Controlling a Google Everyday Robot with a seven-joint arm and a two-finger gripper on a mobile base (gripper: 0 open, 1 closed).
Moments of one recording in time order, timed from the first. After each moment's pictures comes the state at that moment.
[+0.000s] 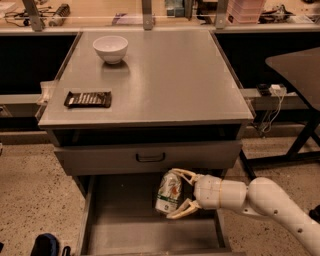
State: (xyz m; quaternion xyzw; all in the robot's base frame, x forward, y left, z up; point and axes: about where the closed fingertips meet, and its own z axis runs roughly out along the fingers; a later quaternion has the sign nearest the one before) arm 0.476 -0.058 0.616 -0.57 0.55 0.24 0.56
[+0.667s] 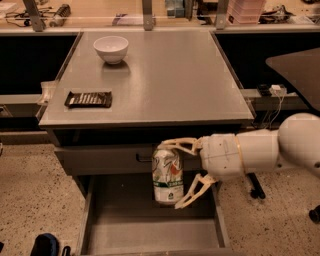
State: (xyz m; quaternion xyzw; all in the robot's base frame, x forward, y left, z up) arm 0.417 -0.035 0.822 -0.71 0.42 0.23 0.52
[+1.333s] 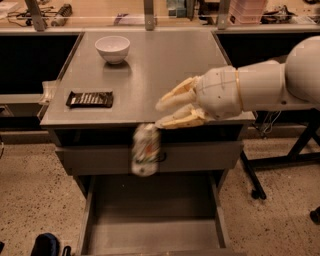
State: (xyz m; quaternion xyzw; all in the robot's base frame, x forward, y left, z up) arm 0.488 -0.027 0.936 -0.67 0.50 0.21 0.52
